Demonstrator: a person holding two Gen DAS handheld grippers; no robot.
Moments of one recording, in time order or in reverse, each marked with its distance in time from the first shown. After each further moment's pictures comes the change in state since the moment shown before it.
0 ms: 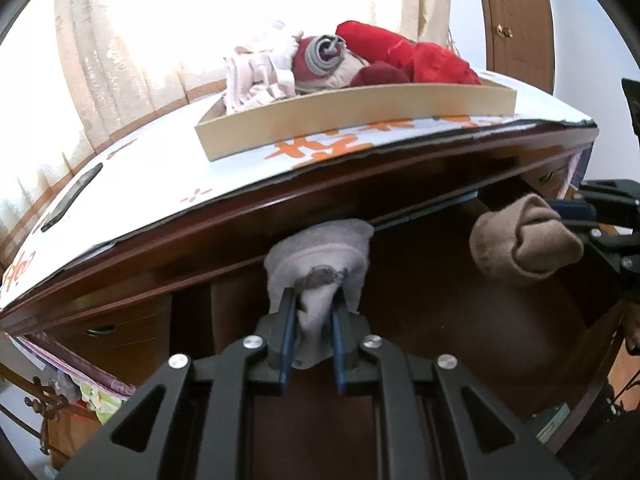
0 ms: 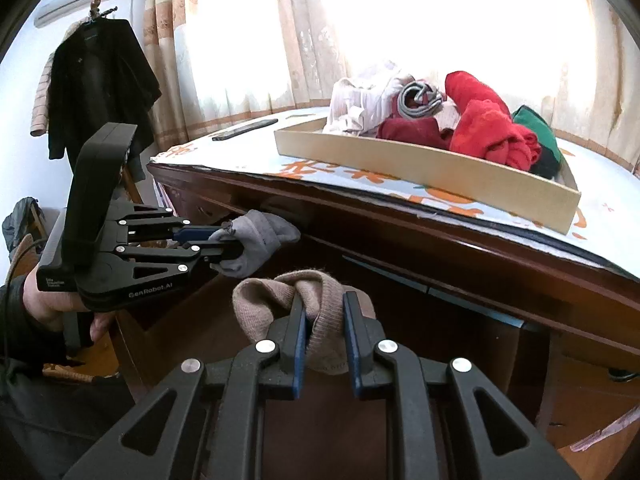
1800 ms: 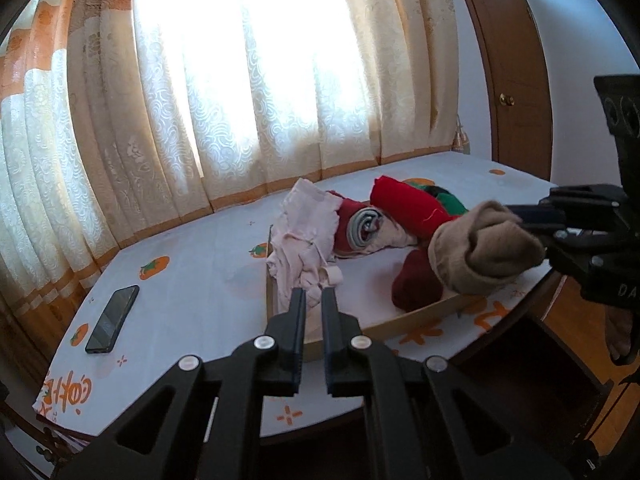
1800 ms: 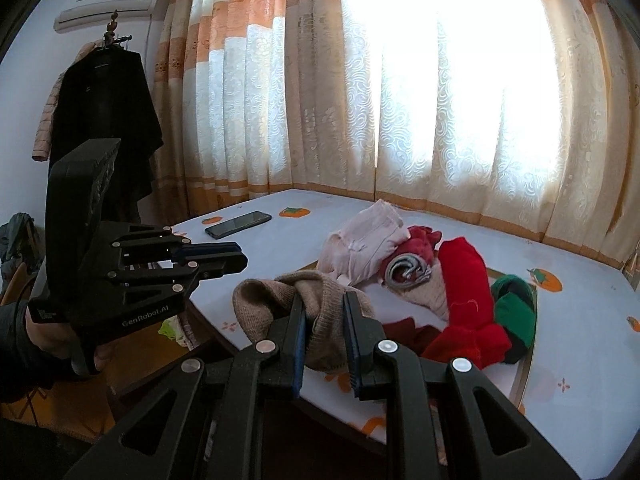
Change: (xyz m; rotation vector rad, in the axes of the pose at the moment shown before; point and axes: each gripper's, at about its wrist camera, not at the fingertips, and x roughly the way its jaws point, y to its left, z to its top) left arm -0.046 0.041 0.128 0.026 -0.256 0.035; right arm -0.022 -0.004 0.138 -0.087 -0.184 -0.042
